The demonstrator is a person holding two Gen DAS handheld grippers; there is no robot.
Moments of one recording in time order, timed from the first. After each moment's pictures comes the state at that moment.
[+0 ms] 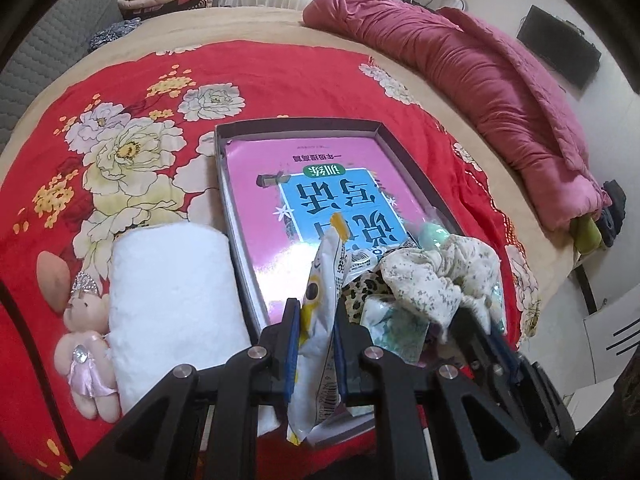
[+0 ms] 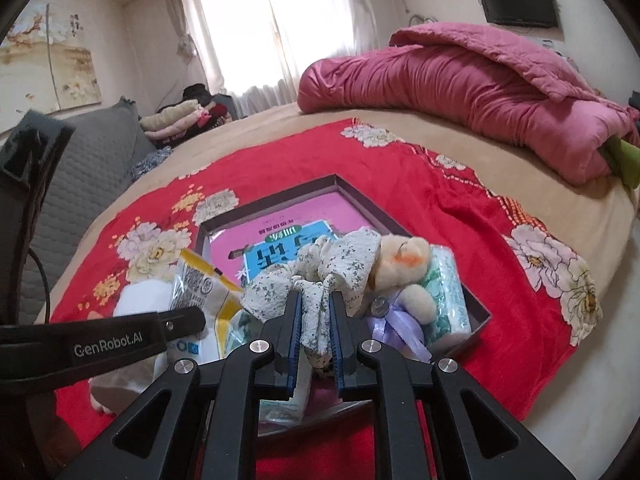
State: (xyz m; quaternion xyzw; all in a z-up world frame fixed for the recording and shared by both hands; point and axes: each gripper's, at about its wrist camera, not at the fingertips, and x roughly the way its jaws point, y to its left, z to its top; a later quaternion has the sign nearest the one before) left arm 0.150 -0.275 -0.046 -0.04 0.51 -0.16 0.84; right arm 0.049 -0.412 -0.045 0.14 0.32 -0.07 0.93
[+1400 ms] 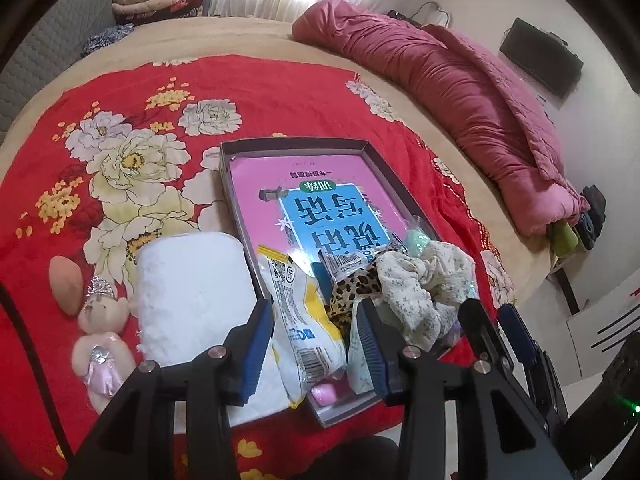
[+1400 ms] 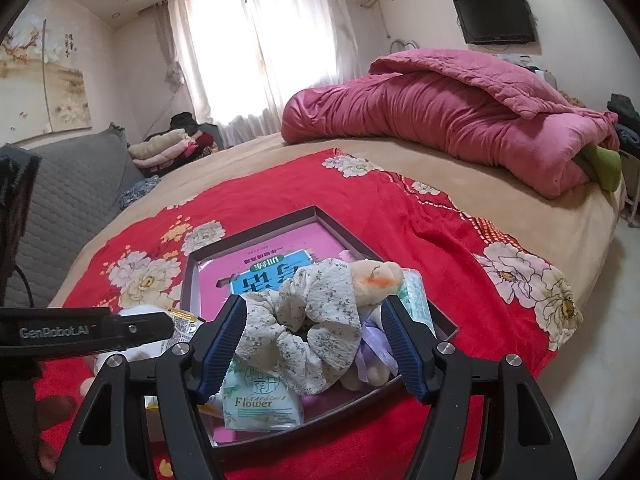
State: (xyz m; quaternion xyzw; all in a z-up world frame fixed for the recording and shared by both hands) left arm 0.131 -0.247 -0.019 -0.05 0.49 -0.19 0.85; right arm 0.029 -0.418 -0.032 0.15 0.28 -0.10 0.94
